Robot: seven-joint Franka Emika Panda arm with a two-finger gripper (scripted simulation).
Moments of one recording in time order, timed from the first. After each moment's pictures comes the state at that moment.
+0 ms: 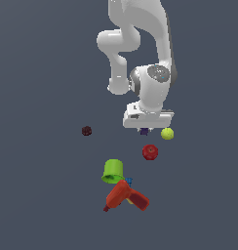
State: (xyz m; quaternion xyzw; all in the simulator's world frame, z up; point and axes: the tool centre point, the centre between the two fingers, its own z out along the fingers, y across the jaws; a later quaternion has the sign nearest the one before) arm -0.051 0.119 0.125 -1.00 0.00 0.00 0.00
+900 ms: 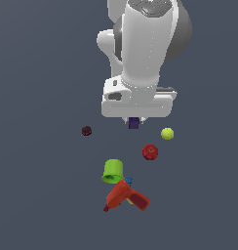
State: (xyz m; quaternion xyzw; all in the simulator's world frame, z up) arm 0.030 0.050 0.283 -1.00 0.00 0.00 0.00
